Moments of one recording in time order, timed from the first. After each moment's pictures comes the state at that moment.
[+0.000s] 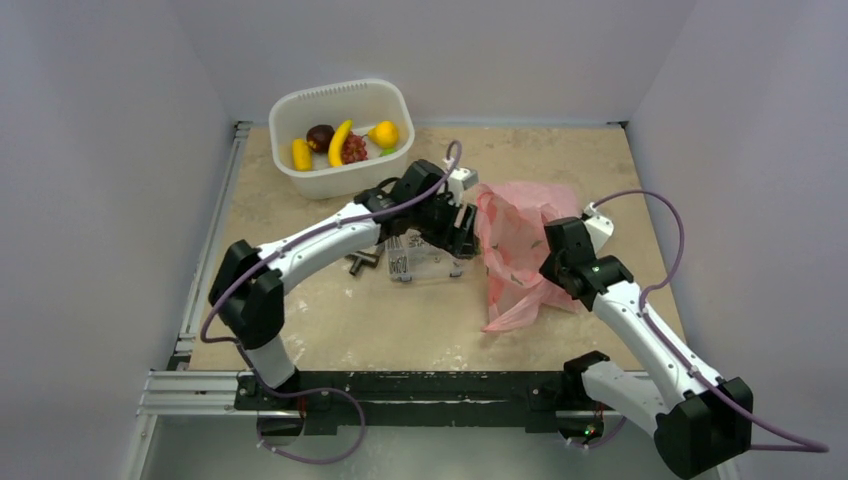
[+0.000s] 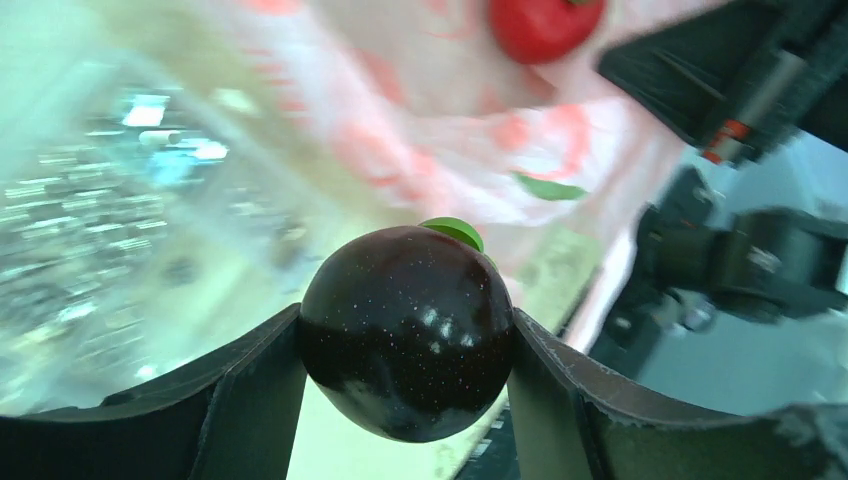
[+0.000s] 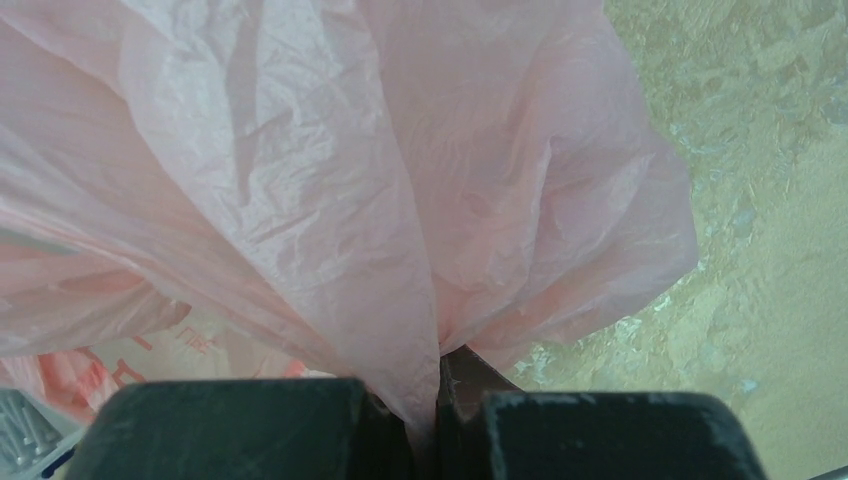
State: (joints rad) left arm -0.81 1.77 1.45 -0.44 0.41 -0.36; right arm 0.35 0.98 0.74 -0.72 0.45 0.82
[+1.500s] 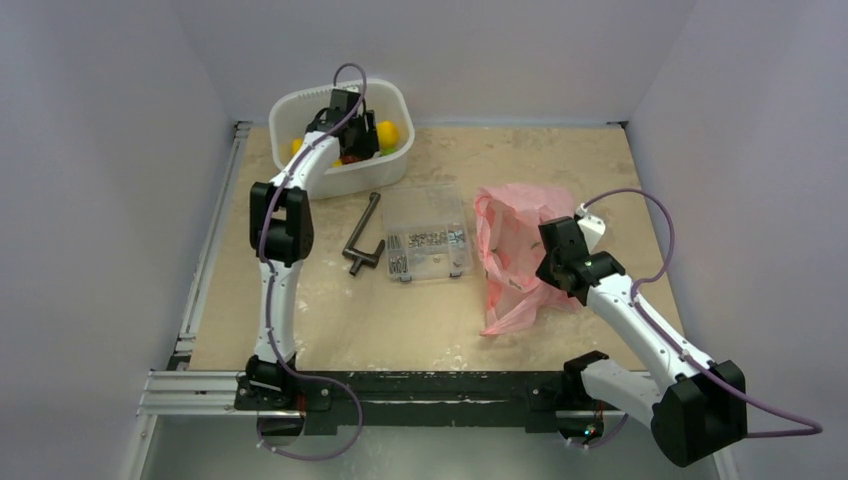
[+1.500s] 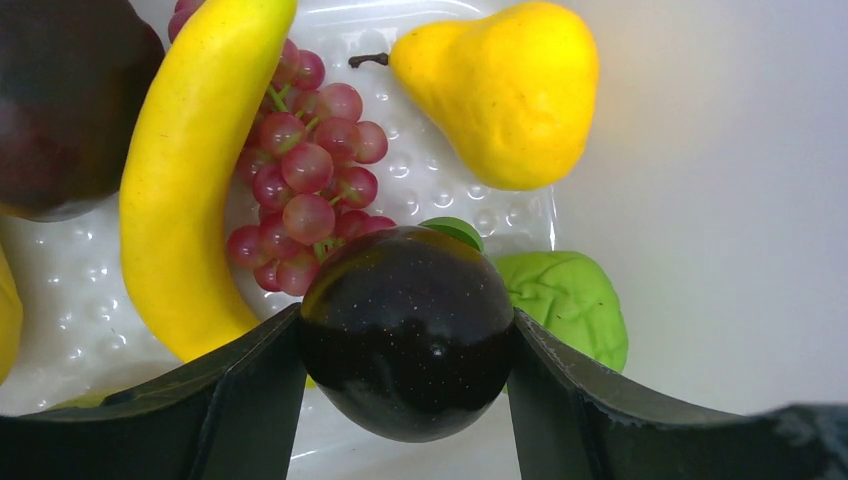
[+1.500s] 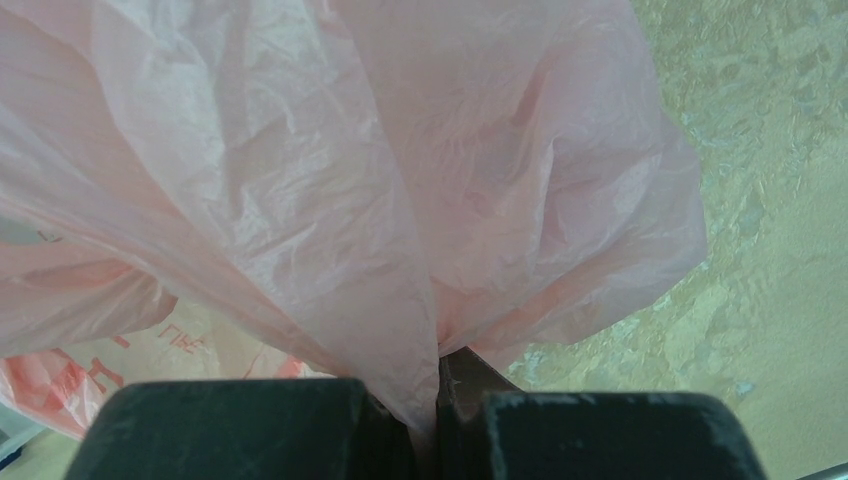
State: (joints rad) left arm -0.21 2.39 2.15 -0.52 -0.07 -0.31; right arm 0.35 1.03 0.72 -0.69 0.43 0.79
